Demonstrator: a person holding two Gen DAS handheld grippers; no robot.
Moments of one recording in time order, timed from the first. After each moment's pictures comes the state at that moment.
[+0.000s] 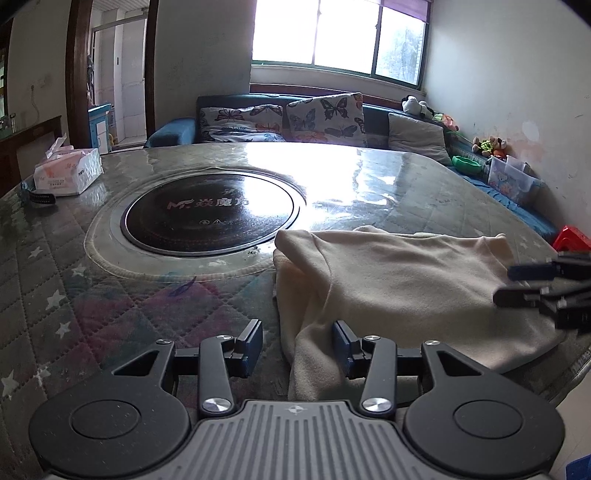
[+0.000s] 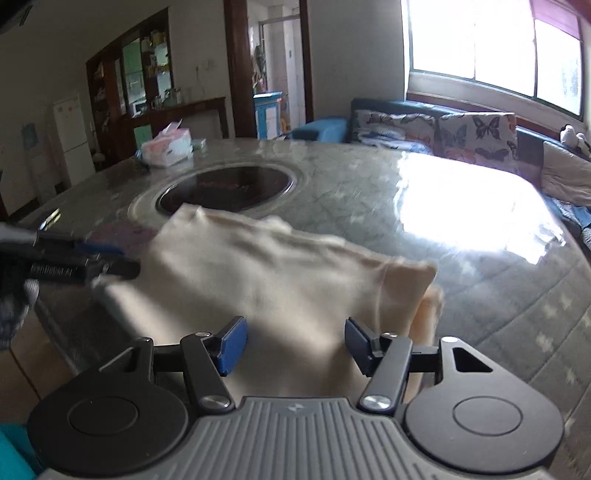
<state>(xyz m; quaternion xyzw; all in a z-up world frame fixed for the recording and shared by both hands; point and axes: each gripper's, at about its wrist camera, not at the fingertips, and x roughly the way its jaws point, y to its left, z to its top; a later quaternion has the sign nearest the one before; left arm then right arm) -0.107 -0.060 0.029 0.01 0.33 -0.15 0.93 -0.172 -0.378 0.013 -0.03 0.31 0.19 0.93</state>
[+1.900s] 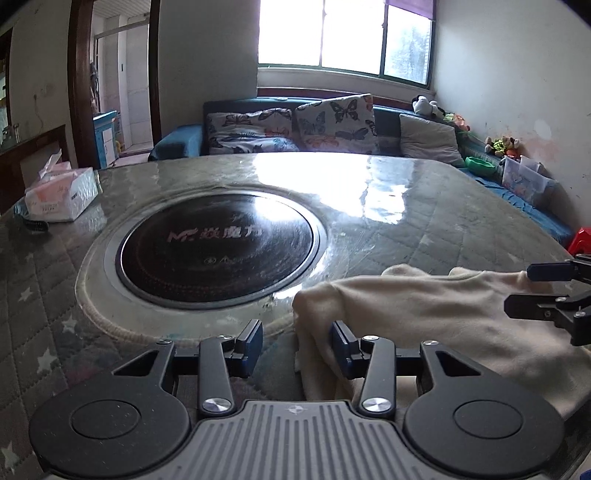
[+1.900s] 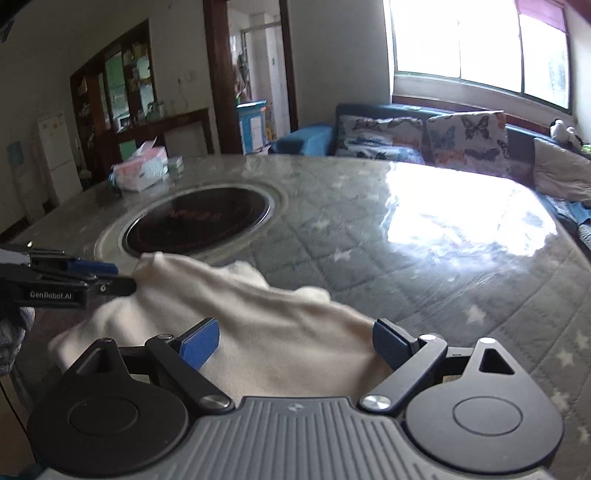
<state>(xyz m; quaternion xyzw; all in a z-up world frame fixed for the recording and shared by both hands) -0.047 -0.065 0.037 0.03 0.32 -0.14 0.94 -0.117 -0.377 0.009 -0.01 0.31 0.17 0.94</state>
